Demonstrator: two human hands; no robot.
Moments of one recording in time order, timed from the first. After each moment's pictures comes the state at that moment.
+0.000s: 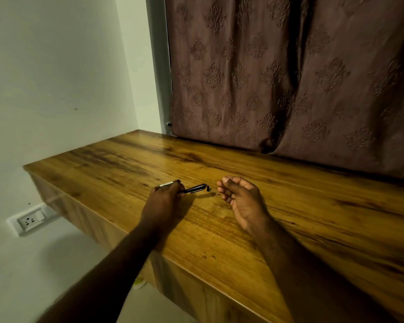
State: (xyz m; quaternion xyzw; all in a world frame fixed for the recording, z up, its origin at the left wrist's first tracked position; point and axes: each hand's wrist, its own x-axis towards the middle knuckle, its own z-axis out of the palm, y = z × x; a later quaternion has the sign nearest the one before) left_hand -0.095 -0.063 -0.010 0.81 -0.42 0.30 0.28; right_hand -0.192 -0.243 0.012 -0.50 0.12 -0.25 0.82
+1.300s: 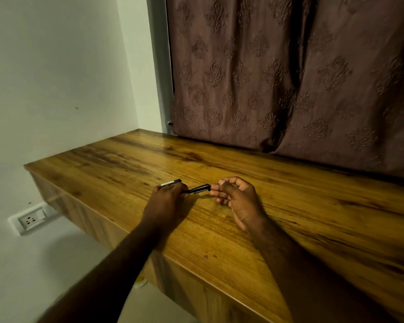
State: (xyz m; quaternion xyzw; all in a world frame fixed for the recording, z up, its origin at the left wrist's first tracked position) left_hand -0.093 -0.065 -0.010 0.80 -0.44 0.29 0.29; right_hand -0.187 -0.237 0.008 -0.56 0.10 -0.23 0.79
